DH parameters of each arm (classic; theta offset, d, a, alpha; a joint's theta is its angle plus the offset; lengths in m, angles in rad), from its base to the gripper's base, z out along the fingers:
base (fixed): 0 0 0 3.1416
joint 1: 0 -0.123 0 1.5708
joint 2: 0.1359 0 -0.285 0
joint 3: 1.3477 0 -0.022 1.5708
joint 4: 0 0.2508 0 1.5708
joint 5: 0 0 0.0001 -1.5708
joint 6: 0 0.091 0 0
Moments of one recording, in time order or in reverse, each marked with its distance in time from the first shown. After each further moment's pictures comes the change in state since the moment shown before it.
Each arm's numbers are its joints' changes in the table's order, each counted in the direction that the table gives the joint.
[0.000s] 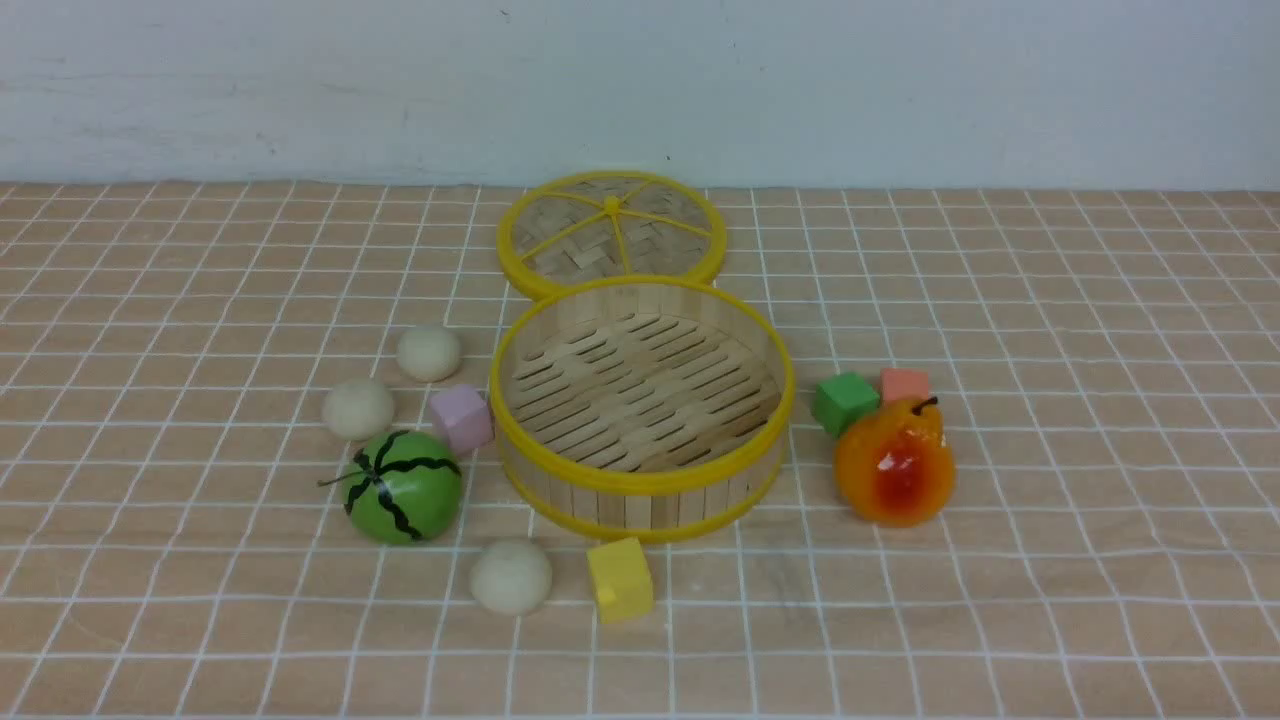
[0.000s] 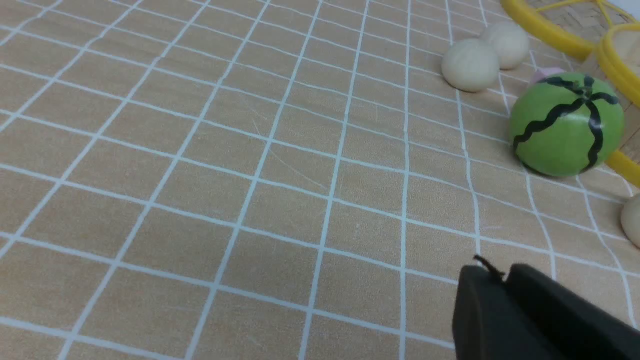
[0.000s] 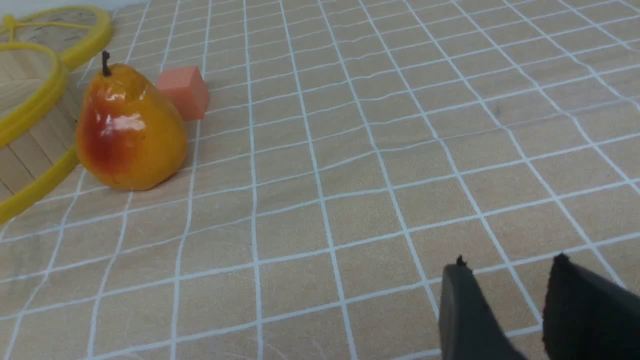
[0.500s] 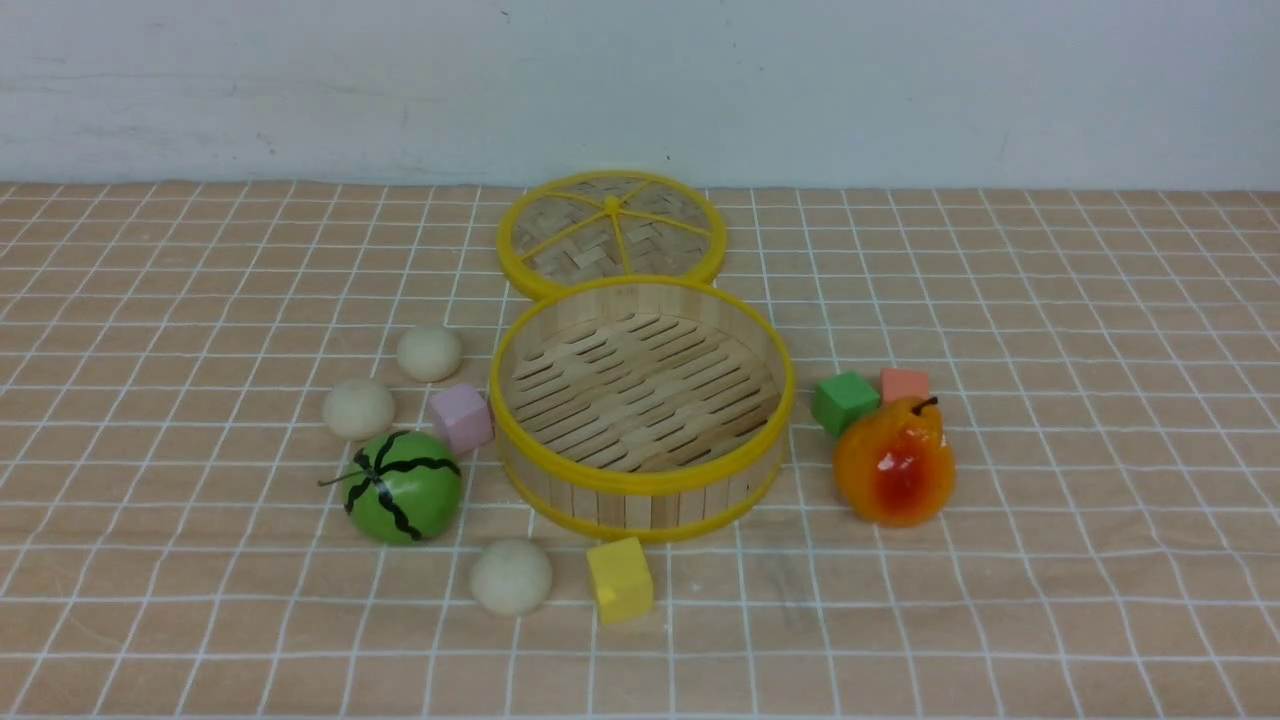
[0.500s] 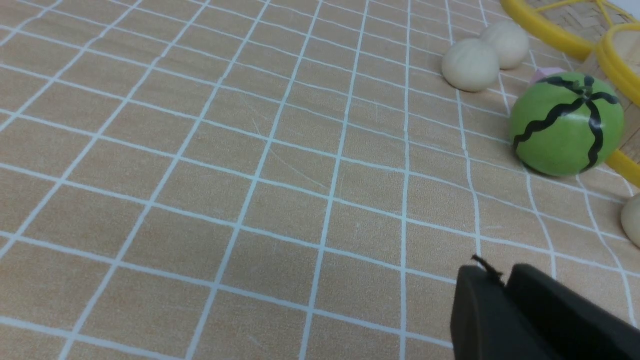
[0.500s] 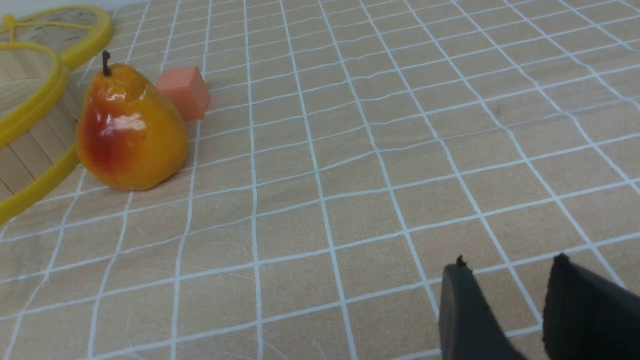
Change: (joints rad) right arm 0.000 0.000 0.000 0.000 0.000 0.000; left arm 0.000 0.000 0.000 0.000 0.000 0.001
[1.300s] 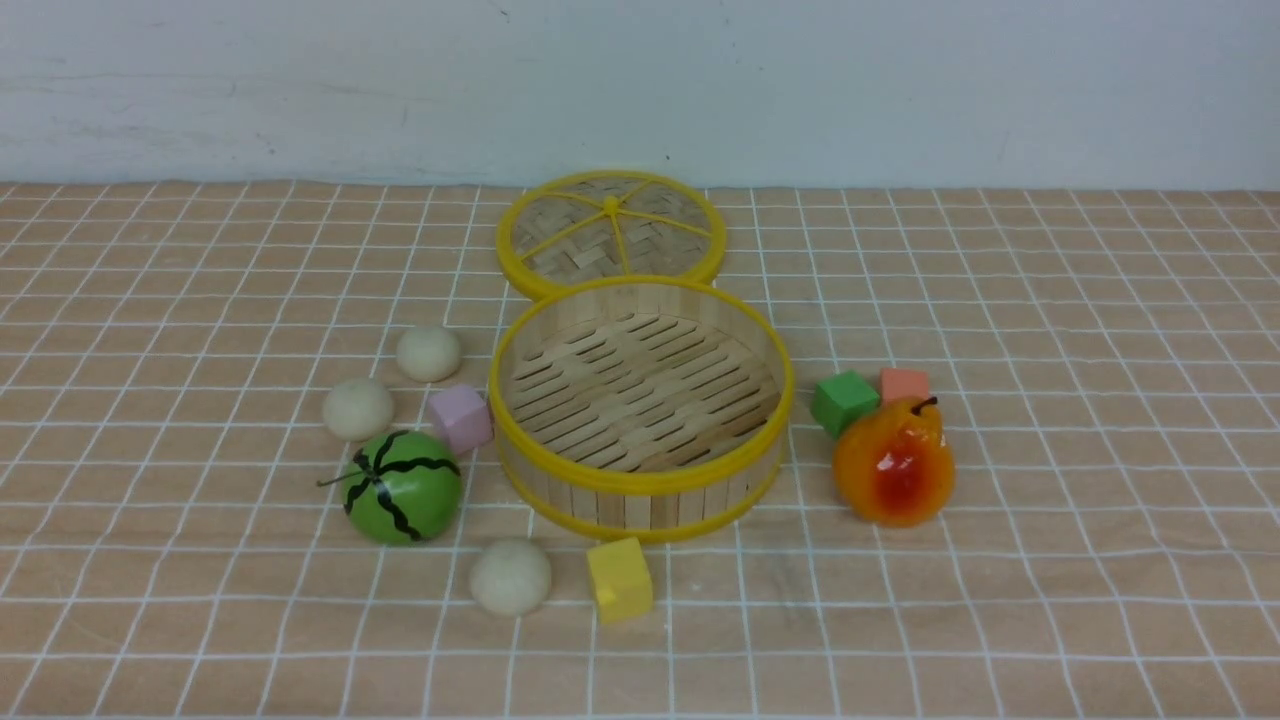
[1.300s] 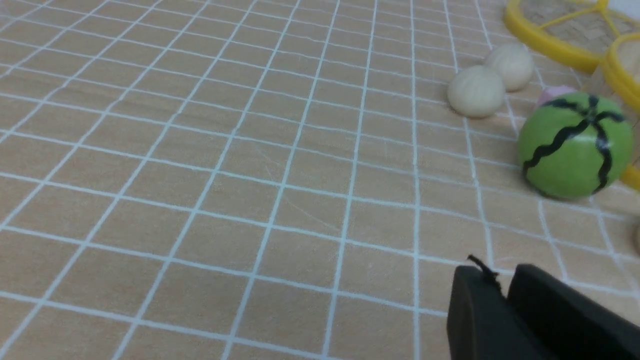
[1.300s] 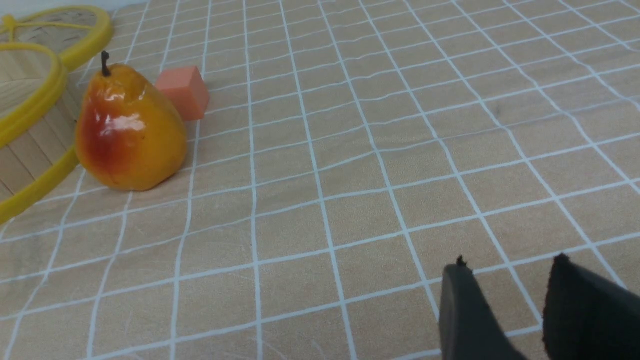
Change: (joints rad) right arm 0.000 0.000 0.000 0.000 0.000 0.000; left arm 0.000 0.000 0.000 0.064 0.086 -0.029
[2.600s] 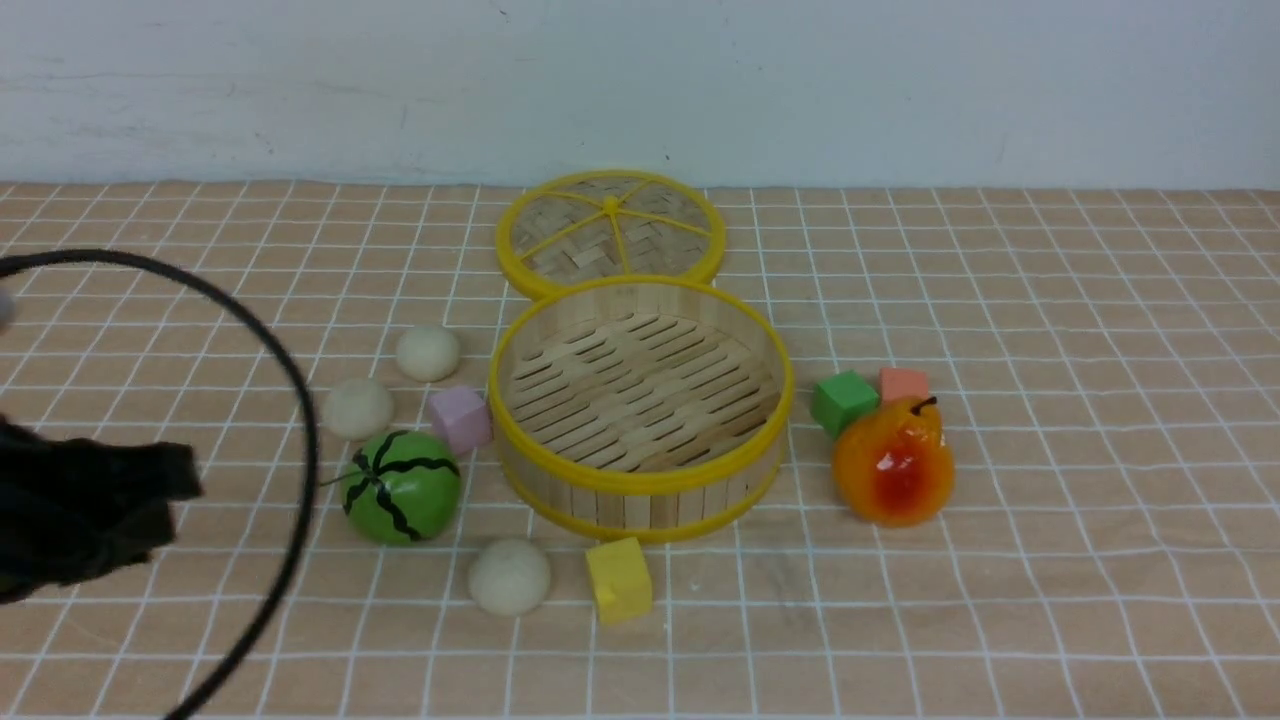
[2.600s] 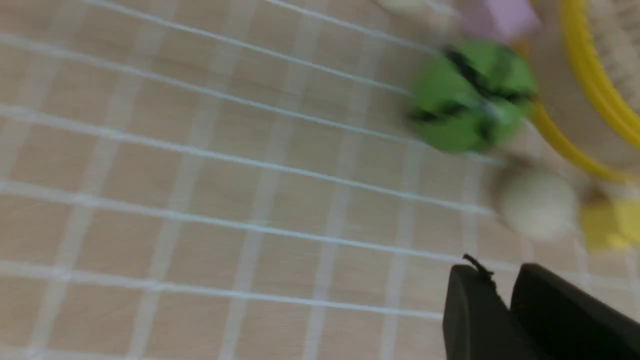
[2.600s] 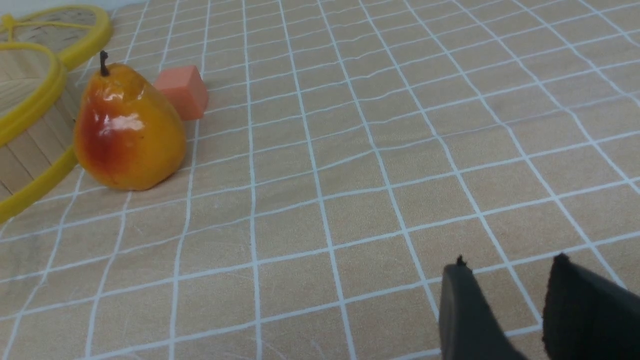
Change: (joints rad) right arm 0.000 0.000 0.000 0.000 0.000 0.000; left arm 0.092 1.041 -0.800 -0.407 -0.367 0.286
